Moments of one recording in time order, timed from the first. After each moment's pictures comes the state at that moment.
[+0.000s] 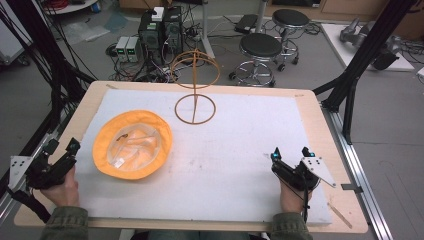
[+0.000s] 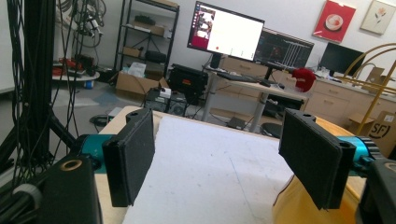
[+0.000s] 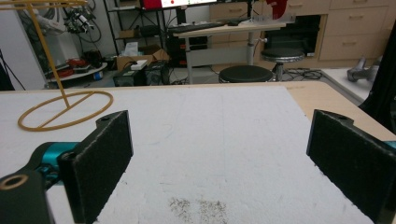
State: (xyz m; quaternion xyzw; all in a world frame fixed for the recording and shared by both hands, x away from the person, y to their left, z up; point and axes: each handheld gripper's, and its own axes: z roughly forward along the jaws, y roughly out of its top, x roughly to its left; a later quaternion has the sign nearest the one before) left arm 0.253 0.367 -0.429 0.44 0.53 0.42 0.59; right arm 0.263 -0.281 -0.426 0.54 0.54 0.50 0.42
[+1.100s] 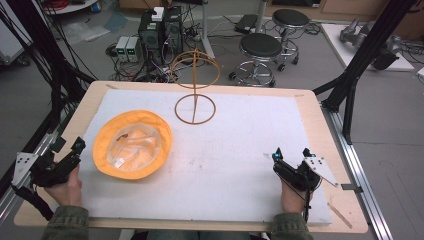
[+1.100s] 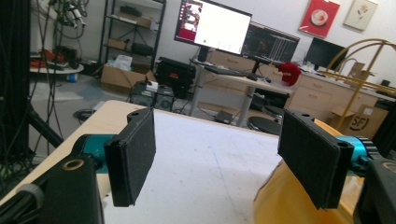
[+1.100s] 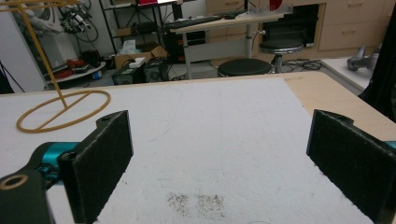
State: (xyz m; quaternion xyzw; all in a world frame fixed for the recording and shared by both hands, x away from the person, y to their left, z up) left arm 0.258 0.359 -0.425 0.45 0.52 0.40 0.60; right arm 0.263 -0.285 -0.427 0.55 0.53 0.50 0.40
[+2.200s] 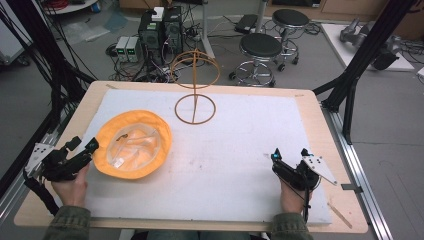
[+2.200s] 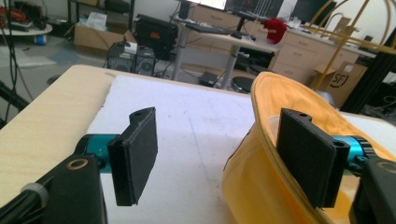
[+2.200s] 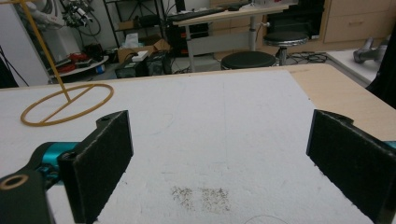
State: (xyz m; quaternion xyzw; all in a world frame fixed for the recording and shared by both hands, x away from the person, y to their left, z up) left arm 0.272 0.344 -0.419 0.53 0.54 0.33 0.57; right arm 0.265 -0.283 -0.429 0.56 0.54 0.49 0.39
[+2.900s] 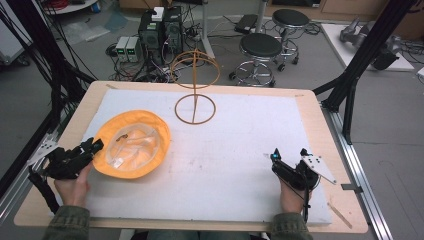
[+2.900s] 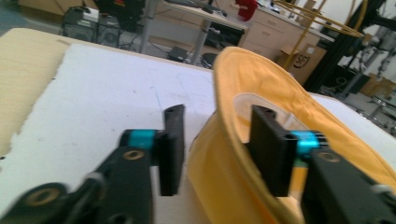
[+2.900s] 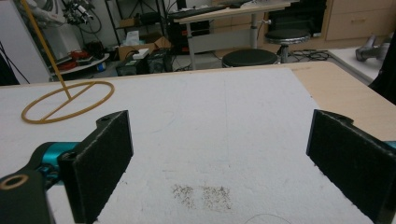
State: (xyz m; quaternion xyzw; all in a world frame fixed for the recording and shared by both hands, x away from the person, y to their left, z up) left arm 0.279 0.341 -0.421 0.57 0.52 0.25 0.59; right arm 0.267 -0.283 -0.430 0.56 0.54 0.49 0.39
